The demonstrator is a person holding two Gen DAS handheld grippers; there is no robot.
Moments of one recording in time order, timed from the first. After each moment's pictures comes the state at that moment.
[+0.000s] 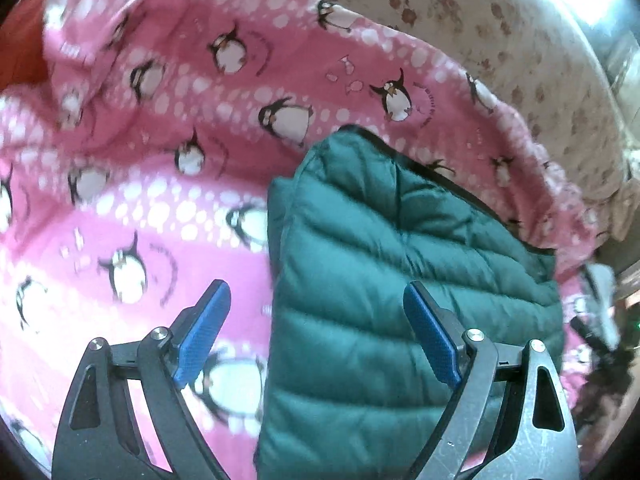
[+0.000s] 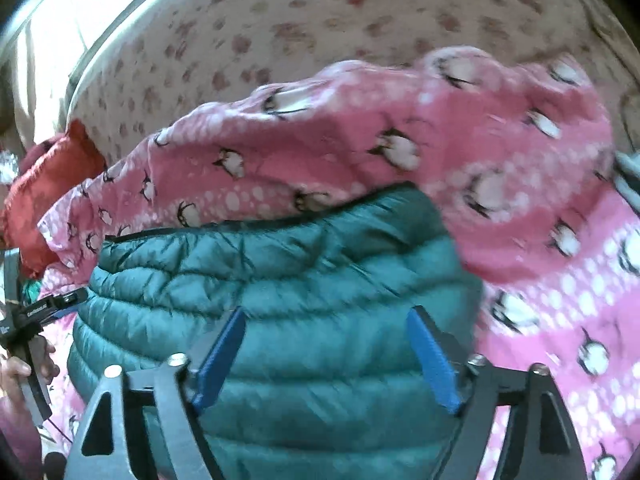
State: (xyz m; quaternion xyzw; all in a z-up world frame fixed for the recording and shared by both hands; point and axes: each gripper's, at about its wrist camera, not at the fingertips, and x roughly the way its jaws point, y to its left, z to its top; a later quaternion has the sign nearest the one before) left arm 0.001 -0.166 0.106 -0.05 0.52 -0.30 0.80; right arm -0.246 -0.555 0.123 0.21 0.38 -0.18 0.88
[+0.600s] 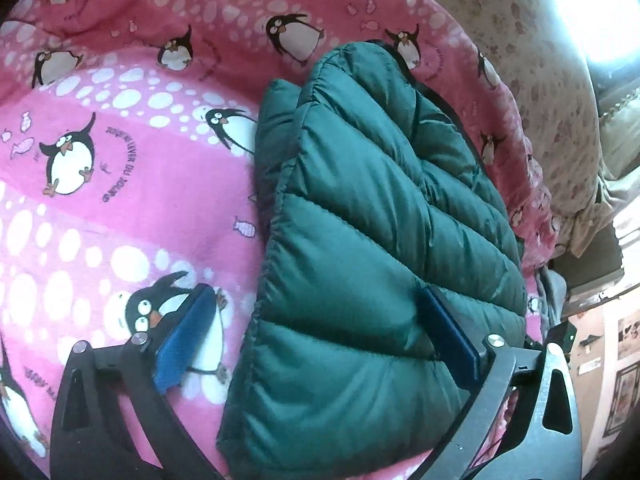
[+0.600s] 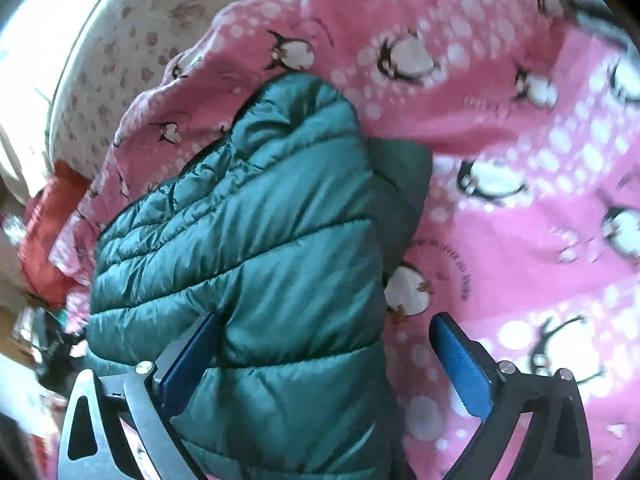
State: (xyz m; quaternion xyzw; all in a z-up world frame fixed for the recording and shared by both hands) left arm -0.015 -0.162 0.049 -0.14 0.57 -0.34 0.74; right arm -0.296 -0.598 0.048 0.37 0.40 -0.14 0.83
